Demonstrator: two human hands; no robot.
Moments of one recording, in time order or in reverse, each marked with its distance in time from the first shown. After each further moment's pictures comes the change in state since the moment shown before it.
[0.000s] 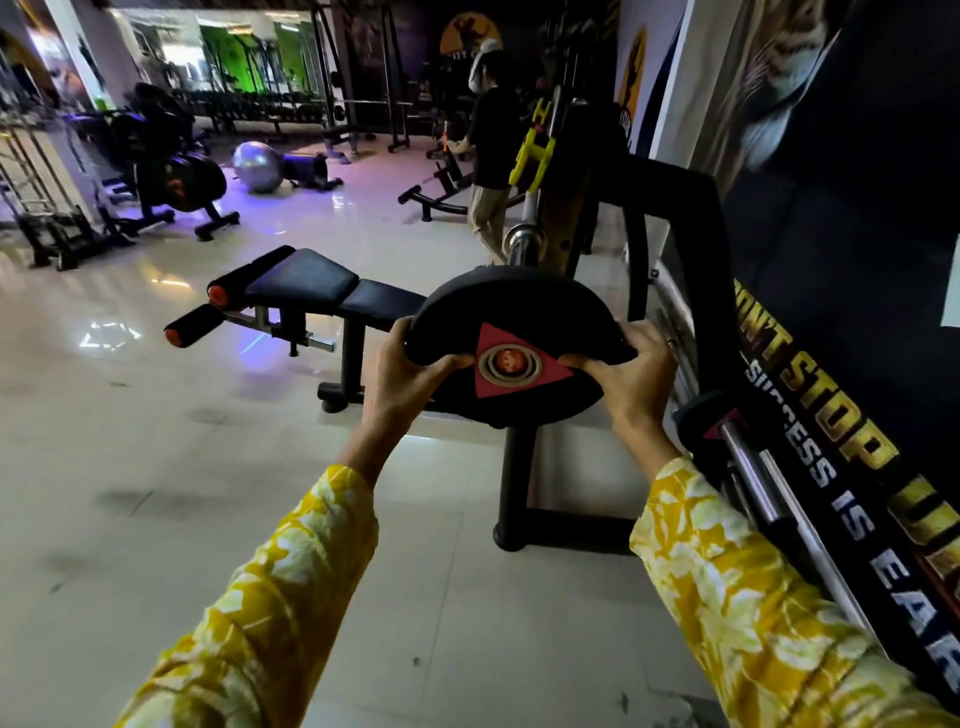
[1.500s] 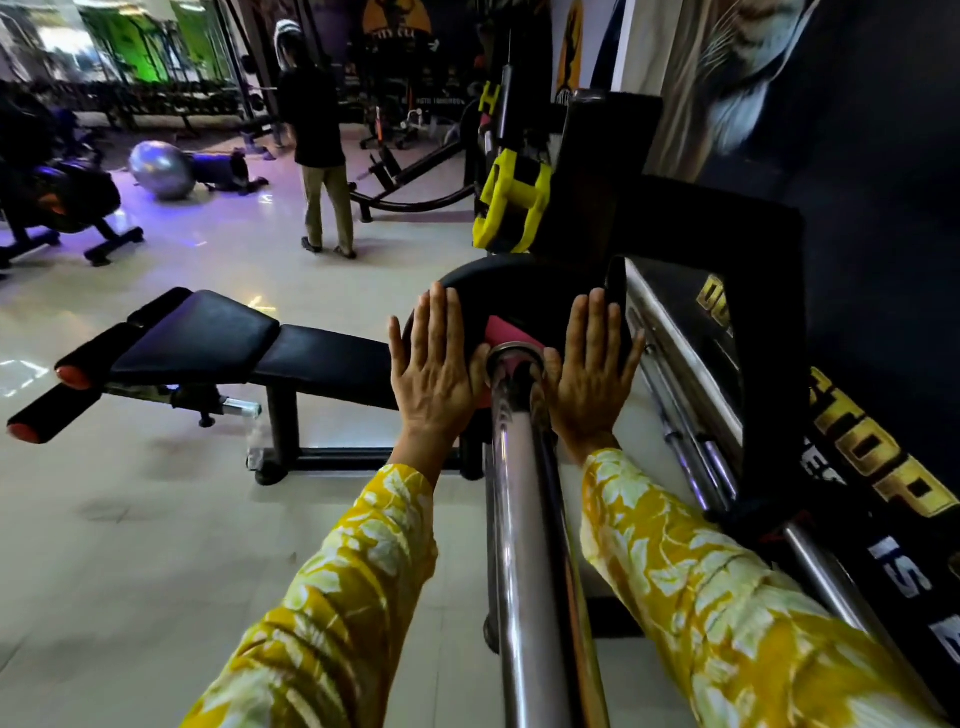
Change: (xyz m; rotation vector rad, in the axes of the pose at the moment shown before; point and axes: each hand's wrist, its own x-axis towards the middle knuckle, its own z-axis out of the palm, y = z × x) left_hand 0.285 -0.140 0.227 0.612 0.454 0.696; right_hand 0.226 0.196 0.239 -0.704 0.390 -0.524
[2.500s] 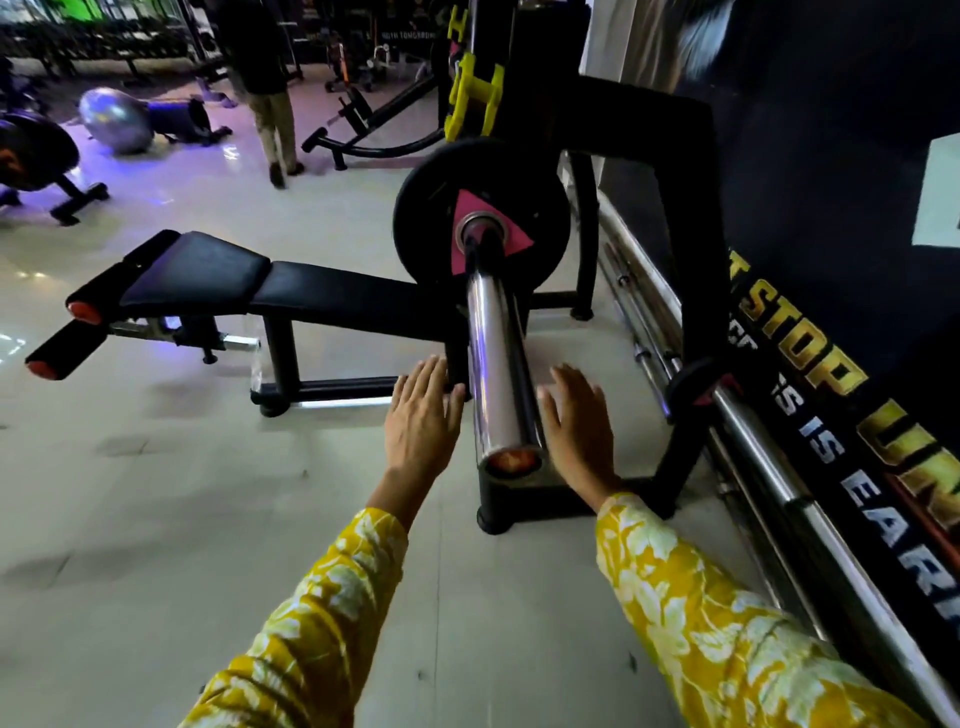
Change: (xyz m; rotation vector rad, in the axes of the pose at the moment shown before) left_hand -0.112 0.040 -0.204 -0.333 -0.801 -0.289; right_hand -0.126 -0.022 -0.207 0.274 -0.799 0.464
